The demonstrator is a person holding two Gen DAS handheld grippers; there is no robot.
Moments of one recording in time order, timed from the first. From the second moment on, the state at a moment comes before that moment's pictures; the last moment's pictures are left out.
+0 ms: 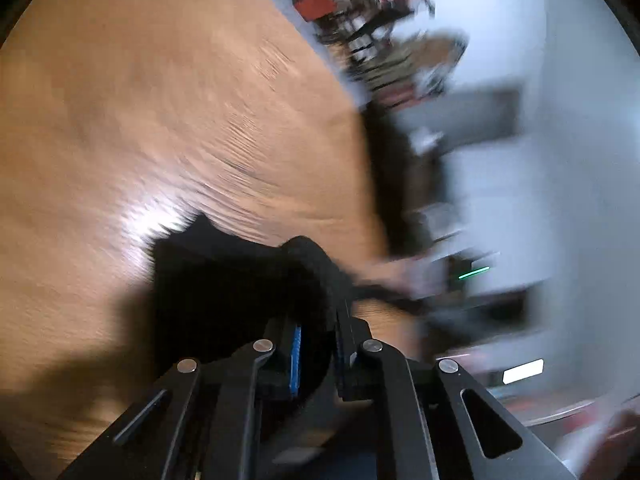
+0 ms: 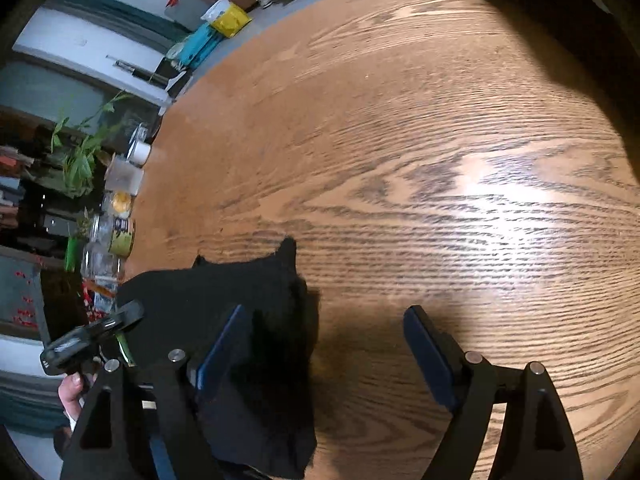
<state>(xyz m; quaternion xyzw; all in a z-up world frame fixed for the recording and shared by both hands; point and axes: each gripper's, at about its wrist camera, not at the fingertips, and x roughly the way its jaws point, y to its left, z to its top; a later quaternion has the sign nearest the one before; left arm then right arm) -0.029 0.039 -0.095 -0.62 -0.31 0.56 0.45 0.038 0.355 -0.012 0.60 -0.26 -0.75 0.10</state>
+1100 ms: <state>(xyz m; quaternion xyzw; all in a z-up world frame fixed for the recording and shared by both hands) -0.013 0.010 -0.134 -0.65 -0.27 0.61 0.37 0.061 0.268 -0.028 0.60 -0.22 -0.74 0.24</state>
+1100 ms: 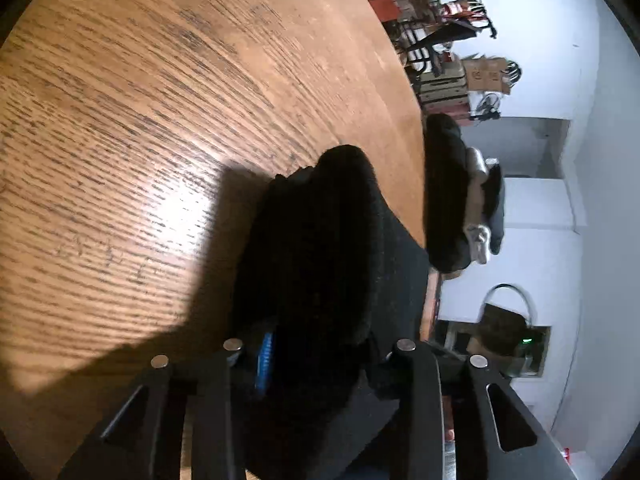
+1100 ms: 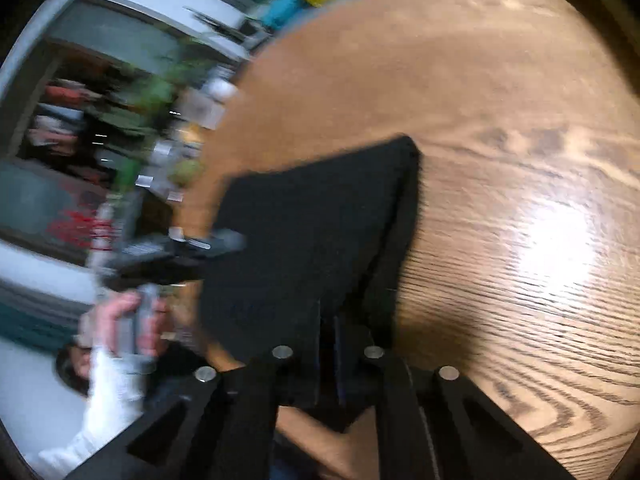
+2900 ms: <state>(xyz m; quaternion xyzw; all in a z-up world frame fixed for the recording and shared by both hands) 0.116 -0.029 -0.075 -0.41 -0.04 0.79 0.46 -0.004 0.275 -0.048 0.60 -0.13 -0.77 0.18</state>
